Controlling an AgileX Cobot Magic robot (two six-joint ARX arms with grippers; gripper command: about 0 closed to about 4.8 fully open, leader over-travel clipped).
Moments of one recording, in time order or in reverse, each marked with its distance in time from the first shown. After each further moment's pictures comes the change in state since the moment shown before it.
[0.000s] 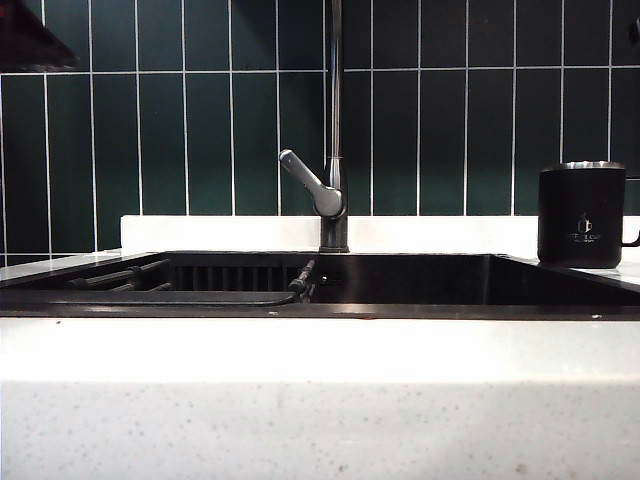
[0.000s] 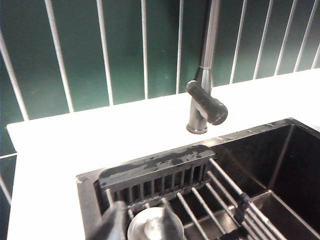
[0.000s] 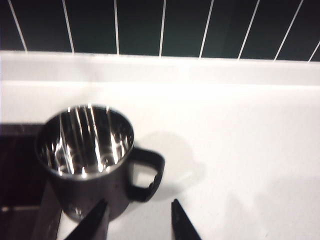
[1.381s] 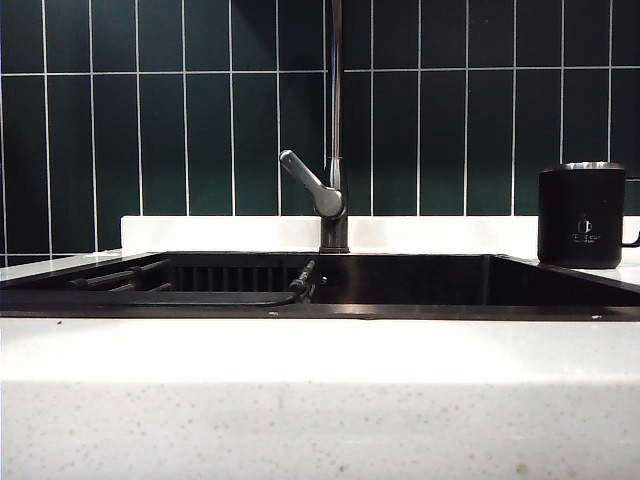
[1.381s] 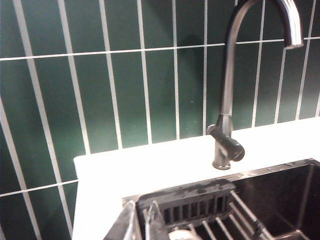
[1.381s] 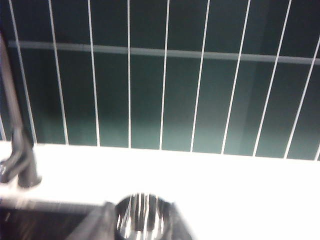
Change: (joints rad) left arm 0.000 -0.517 -0.084 -0.246 -0.148 0.000; right arm 0.000 -0.415 -0.052 0.020 -0.162 -0.001
